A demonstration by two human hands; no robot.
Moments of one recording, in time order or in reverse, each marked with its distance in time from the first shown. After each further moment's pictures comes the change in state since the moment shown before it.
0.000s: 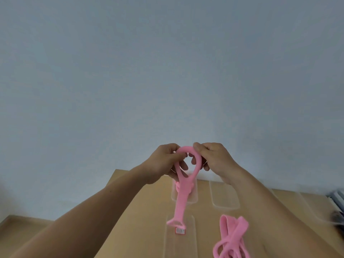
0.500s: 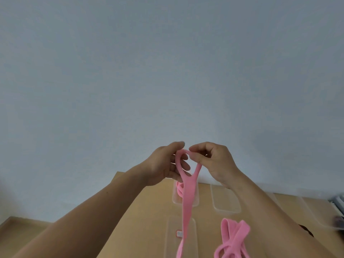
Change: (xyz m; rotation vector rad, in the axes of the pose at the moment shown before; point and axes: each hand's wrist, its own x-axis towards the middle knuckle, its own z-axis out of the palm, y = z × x) left_hand -0.008 0.009 -0.005 -0.233 -0.091 -0.090; right_hand -0.009 -0.002 0.005 0.115 0.079 -0.200
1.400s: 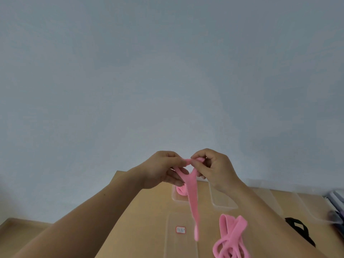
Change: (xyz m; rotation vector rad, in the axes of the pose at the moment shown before) left_hand -0.018 -0.007 0.001 0.085 -0.029 -0.064; right_hand -0.030 0.012 0.004 -0.127 0.016 -0.100
